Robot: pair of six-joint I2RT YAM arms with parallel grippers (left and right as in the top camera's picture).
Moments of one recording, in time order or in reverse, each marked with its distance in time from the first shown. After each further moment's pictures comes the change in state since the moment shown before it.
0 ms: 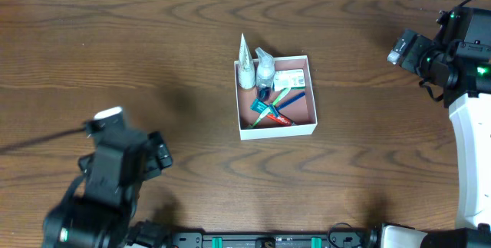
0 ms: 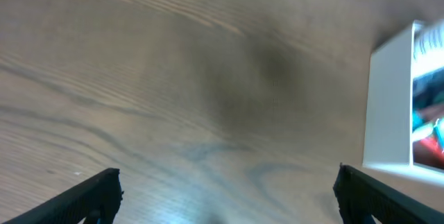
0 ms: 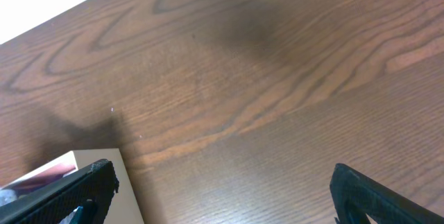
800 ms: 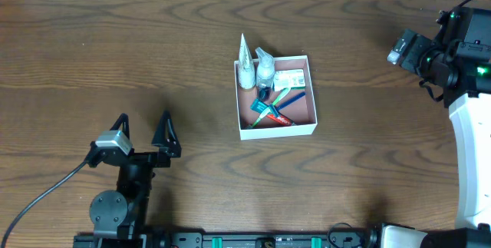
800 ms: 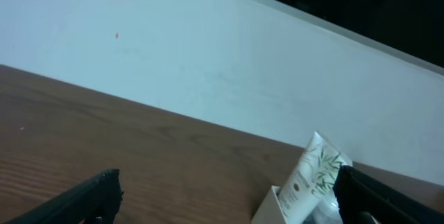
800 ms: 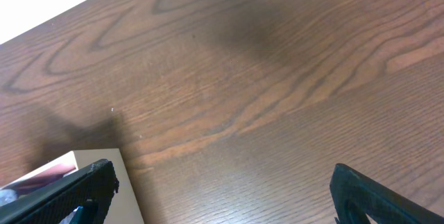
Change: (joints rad) left arm 0.232 -0.563 -0.777 1.149 0.376 0.167; right arm 0.000 0.000 0.000 0.000 0.000 0.000
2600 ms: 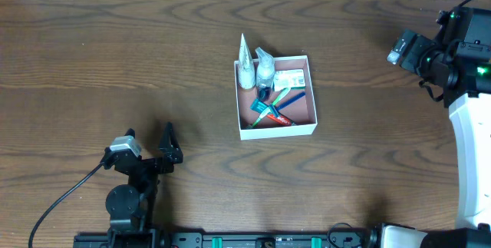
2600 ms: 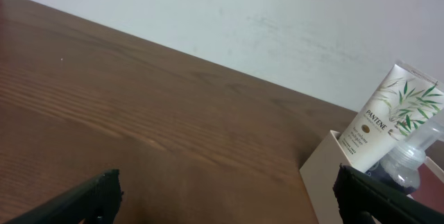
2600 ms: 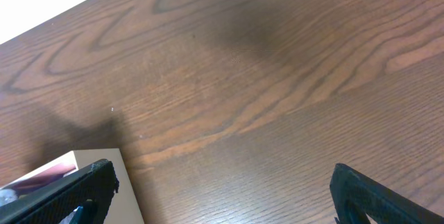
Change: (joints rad) left arm 0.082 -0.132 -0.232 -0.060 0.027 0.011; right arm 0.000 0.000 0.000 0.000 0.000 0.000
